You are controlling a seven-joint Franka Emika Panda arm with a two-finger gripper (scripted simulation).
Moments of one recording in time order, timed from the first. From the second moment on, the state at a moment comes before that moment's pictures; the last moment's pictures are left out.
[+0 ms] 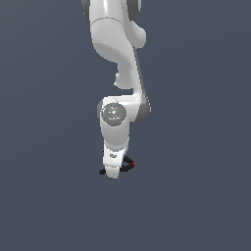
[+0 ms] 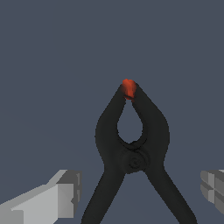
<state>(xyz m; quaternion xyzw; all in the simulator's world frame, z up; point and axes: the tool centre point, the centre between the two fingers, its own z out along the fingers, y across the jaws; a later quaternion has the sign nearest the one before) 0.063 -0.032 0.074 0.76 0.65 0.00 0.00</state>
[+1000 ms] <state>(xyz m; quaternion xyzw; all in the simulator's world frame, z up) 0.064 -0.035 0.035 0.74 0.67 0.00 0.00</state>
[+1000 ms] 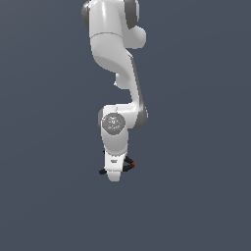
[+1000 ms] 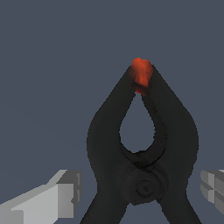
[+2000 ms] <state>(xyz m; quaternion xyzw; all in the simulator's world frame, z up) 0.065 -0.036 0.020 0.74 0.67 0.00 0.00</state>
